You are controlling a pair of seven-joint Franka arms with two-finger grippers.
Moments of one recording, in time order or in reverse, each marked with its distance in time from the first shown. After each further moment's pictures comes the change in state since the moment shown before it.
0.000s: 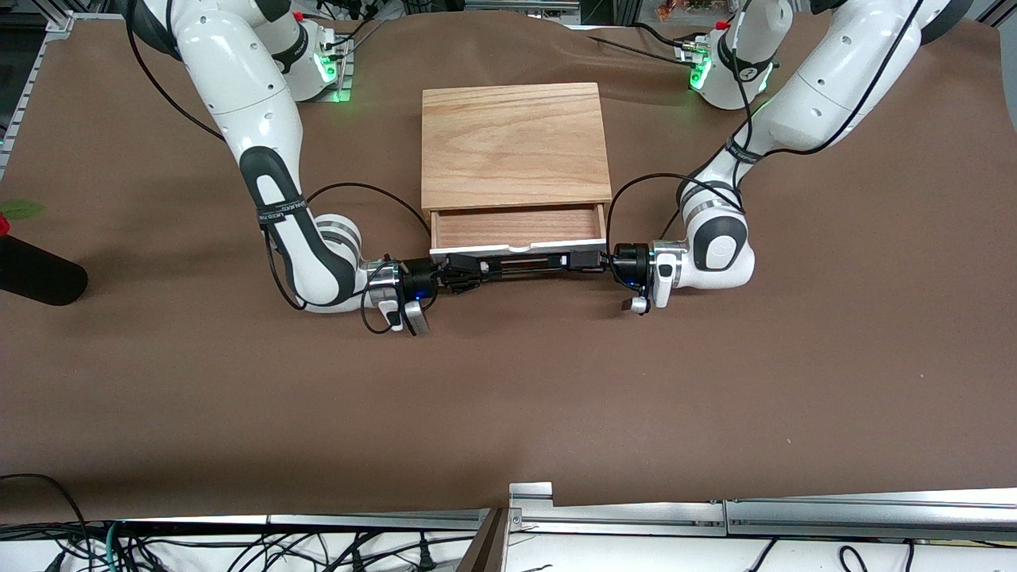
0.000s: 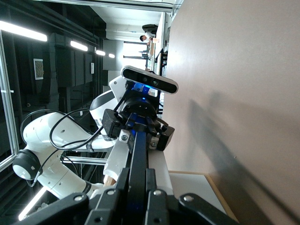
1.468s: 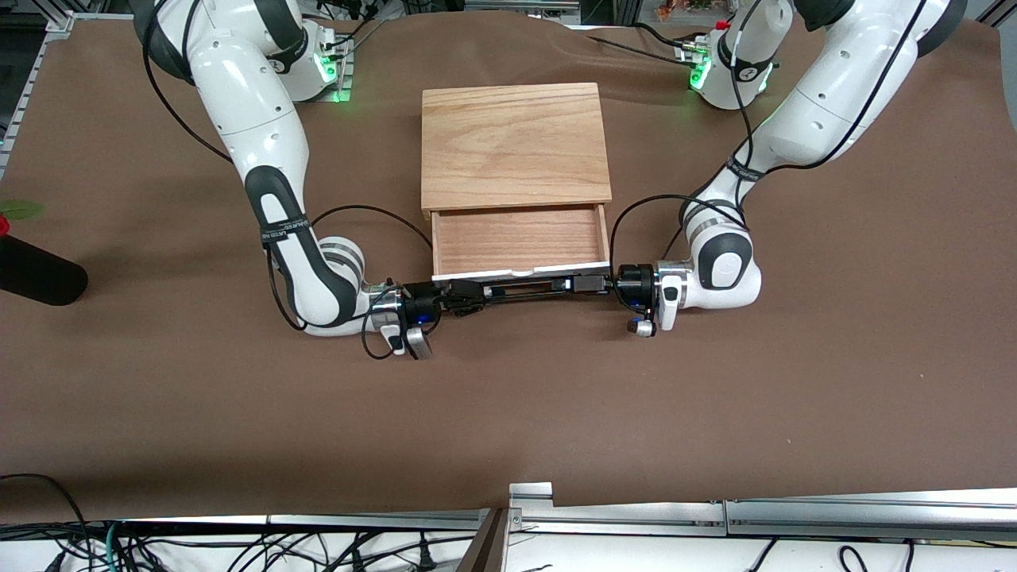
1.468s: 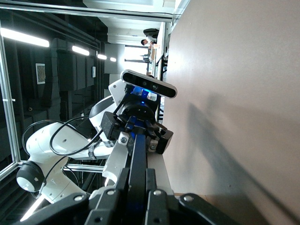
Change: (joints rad) left arm -0.021 0.053 0.036 0.118 0.030 0.011 -0.091; right arm 0.000 0.116 -0.015 0.192 -0.002 -0.002 0.075
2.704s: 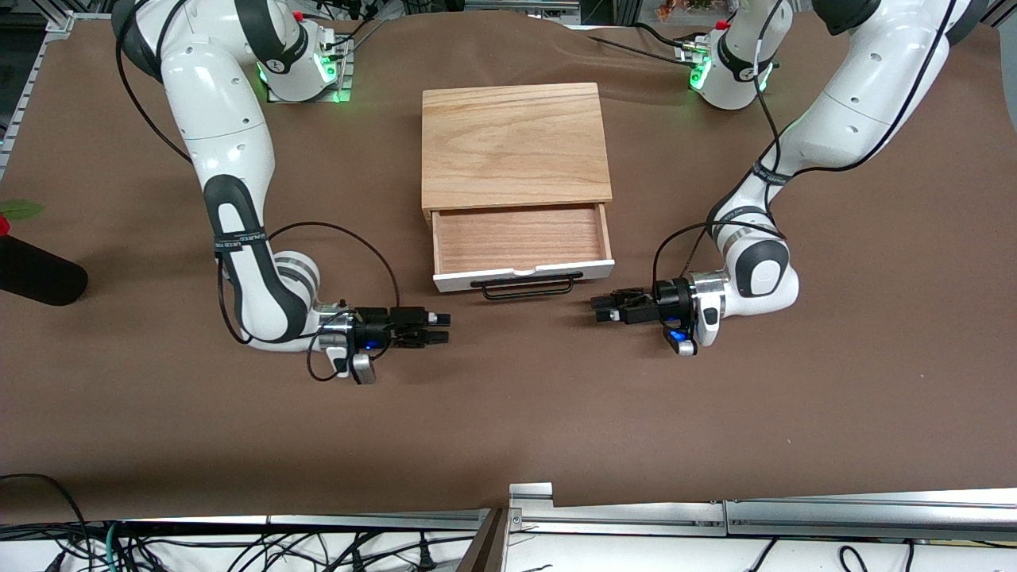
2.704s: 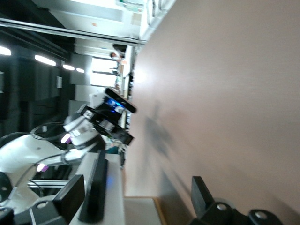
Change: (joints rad) left arm 0.083 -0.019 0.026 -0.008 -0.002 0.012 -0.288; right arm -0.063 -0.001 -0.125 0.026 -0.133 0.034 0.034
